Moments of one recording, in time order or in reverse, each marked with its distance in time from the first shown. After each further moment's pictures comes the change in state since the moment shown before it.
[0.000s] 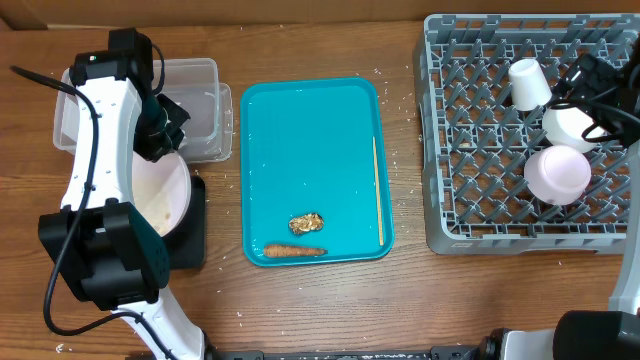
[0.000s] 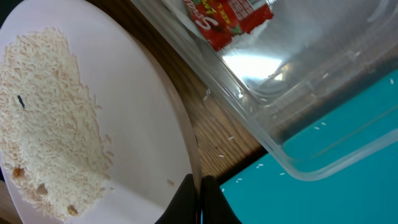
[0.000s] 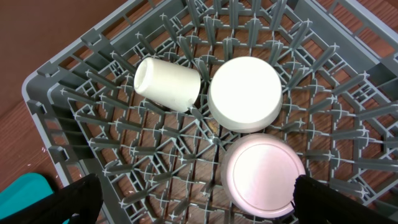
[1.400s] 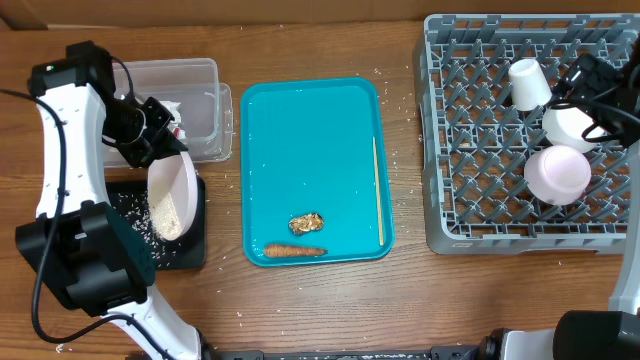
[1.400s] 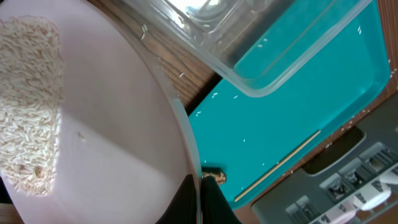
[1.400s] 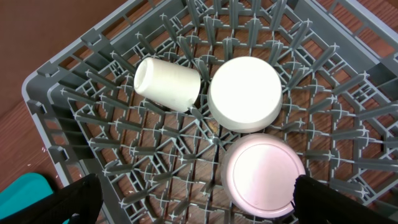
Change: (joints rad) left arm 0.152 0.000 0.000 -0.085 0.437 0.293; right arm 0.000 0.000 0.000 0.000 0.000 0.000
